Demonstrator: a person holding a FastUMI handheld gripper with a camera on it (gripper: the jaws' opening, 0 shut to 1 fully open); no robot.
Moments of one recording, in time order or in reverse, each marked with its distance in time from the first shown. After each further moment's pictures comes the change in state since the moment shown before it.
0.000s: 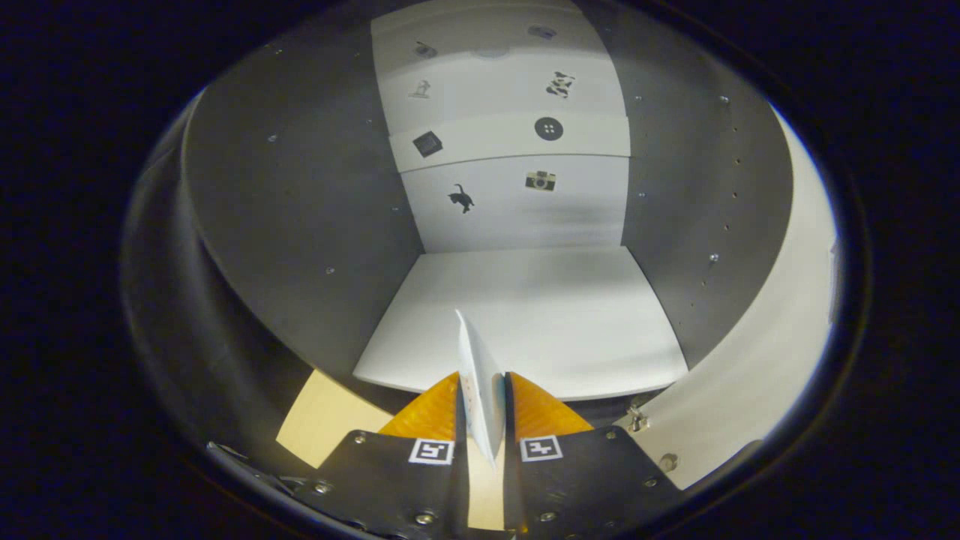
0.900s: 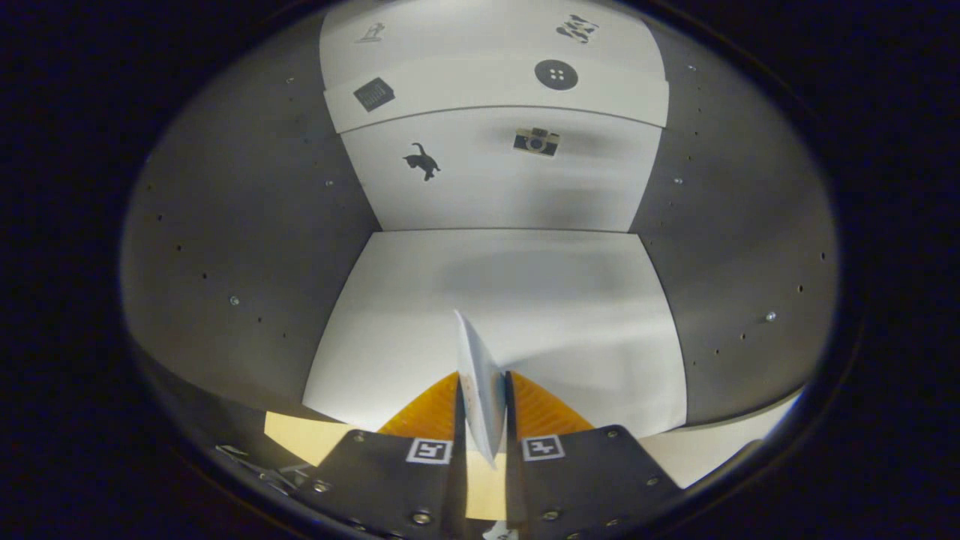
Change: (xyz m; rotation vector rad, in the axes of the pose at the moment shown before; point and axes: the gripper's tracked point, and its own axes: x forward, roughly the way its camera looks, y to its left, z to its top) arm 0.064 -0.009 0.020 -0.014 0.205 -0.053
